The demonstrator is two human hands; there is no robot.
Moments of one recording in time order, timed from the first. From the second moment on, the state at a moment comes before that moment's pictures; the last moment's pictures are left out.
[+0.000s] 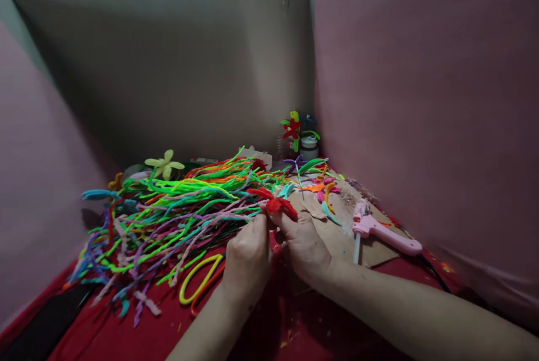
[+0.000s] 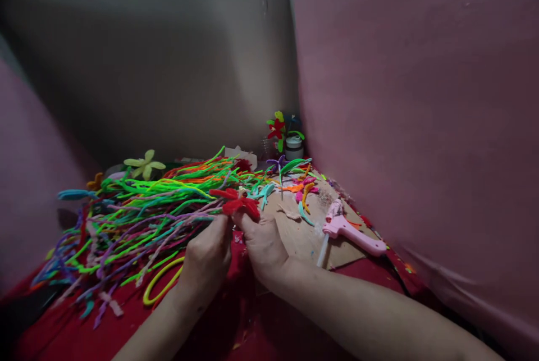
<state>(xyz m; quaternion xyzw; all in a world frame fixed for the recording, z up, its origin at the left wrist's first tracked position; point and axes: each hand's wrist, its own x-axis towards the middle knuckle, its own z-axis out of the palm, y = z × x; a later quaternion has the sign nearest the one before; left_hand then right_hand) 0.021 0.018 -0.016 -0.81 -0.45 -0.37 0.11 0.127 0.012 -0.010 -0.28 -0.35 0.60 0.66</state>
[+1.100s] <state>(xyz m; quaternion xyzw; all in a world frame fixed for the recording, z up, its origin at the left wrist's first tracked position) 0.024 0.010 -0.014 -0.81 -0.47 -0.24 0.24 0.129 0.014 -0.009 -0.24 -0.26 0.64 0.68</state>
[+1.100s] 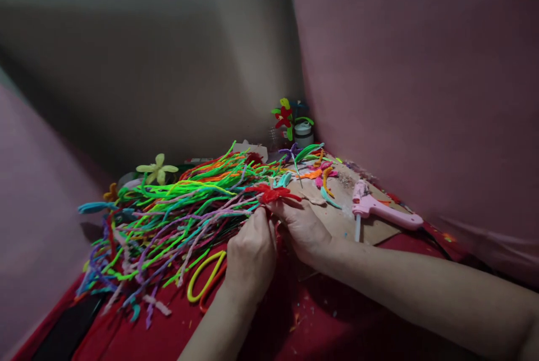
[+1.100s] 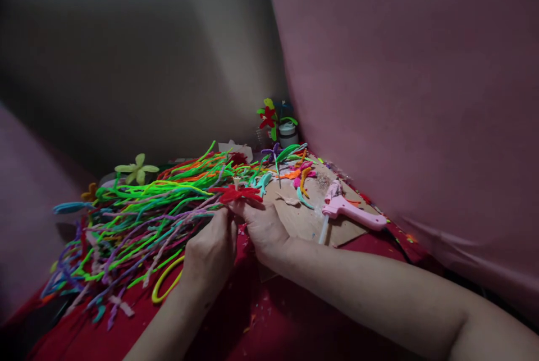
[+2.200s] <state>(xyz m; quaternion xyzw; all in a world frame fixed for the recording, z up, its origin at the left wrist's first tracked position) 0.023 0.010 0.005 -0.62 -0.45 -0.47 -0.44 0.132 0.014 -0.009 -0.22 -0.45 0.58 0.64</state>
